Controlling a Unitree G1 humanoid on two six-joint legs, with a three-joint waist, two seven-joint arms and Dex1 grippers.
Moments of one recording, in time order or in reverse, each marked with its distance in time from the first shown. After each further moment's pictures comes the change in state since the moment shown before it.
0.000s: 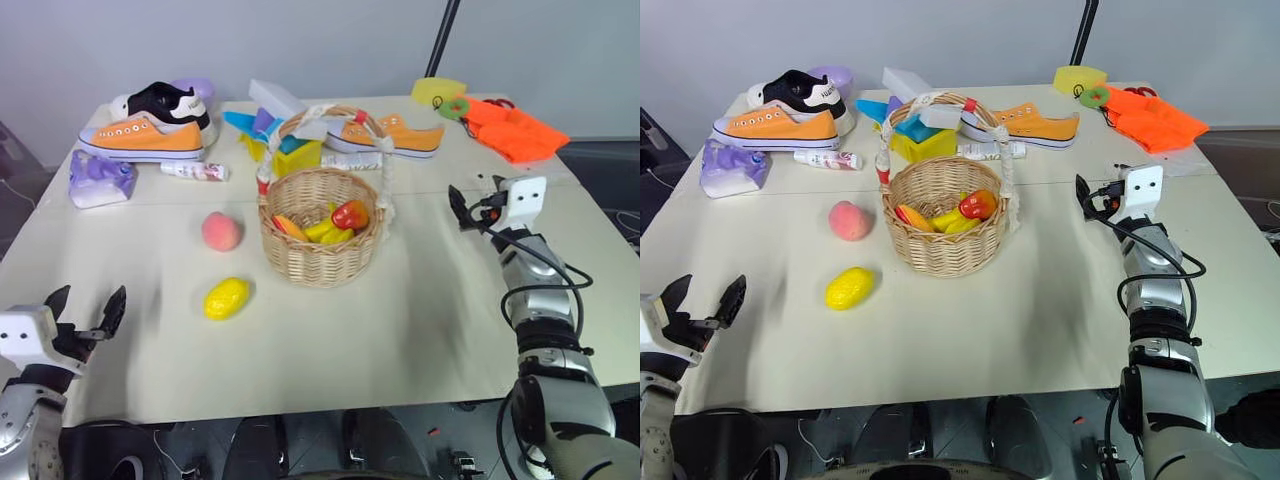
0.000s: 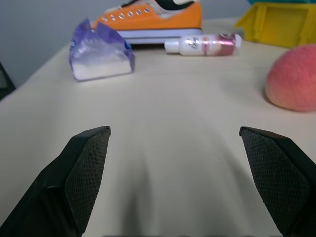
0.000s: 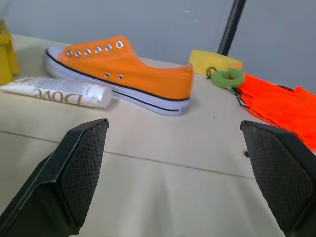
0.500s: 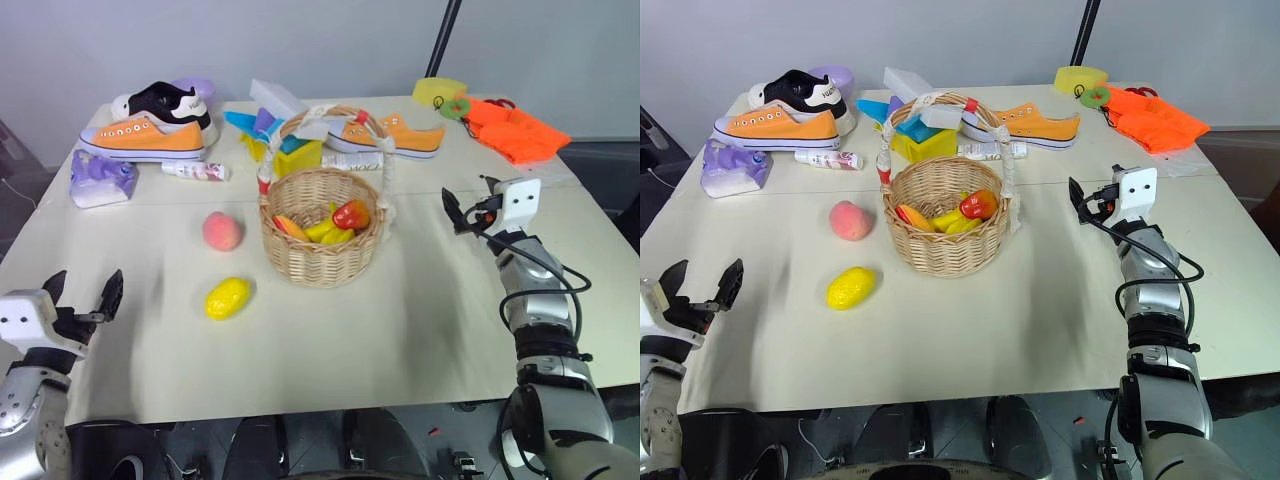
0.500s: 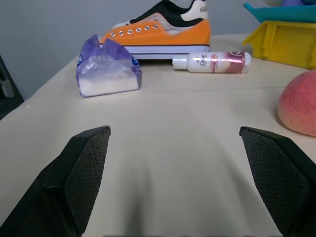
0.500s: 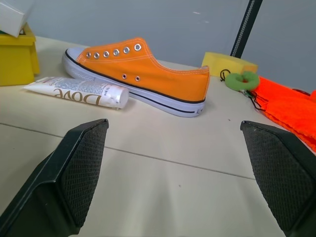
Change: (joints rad) left arm -0.083 0.018 -0.009 0.050 0.013 0.007 0.019; right arm 0.055 0.018 0.003 -0.123 0.012 0.055 0.018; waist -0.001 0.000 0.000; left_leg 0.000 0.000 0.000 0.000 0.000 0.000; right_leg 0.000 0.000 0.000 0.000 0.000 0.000
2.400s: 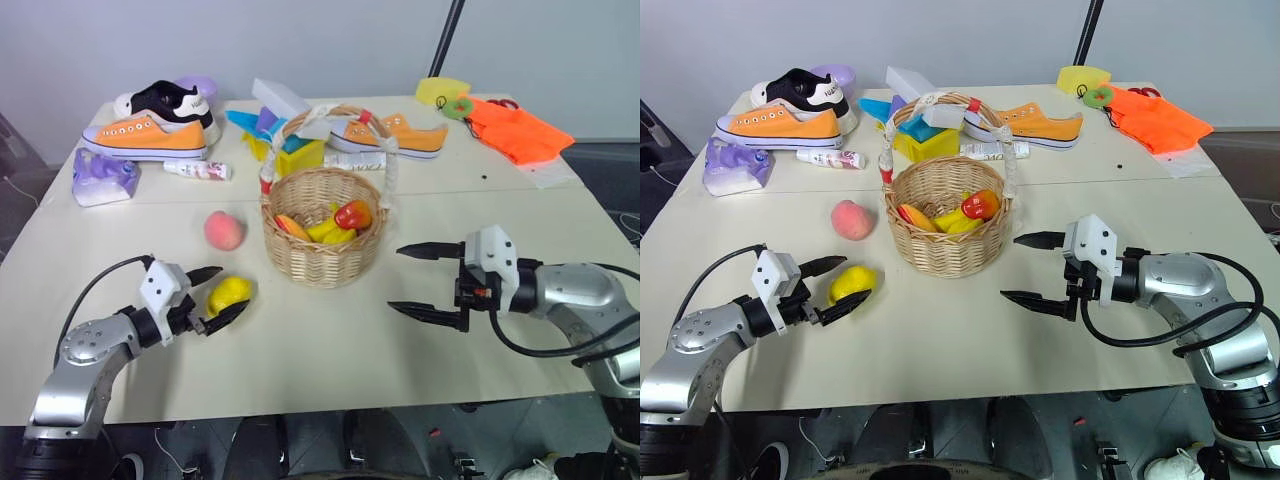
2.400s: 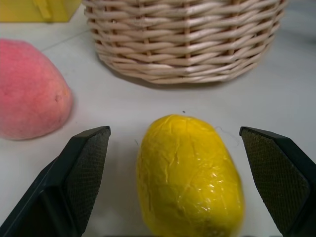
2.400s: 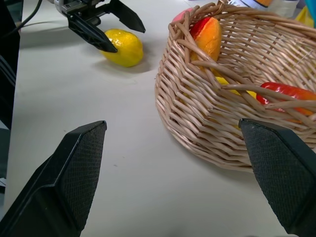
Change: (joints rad) left arm -0.133 0.217 -0.461 -0.082 0.049 0.188 -0.400; right arm 0.372 -0.382 0.151 -0.936 0.324 0.534 0.639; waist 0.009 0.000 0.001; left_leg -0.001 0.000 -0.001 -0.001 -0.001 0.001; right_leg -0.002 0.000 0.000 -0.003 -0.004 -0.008
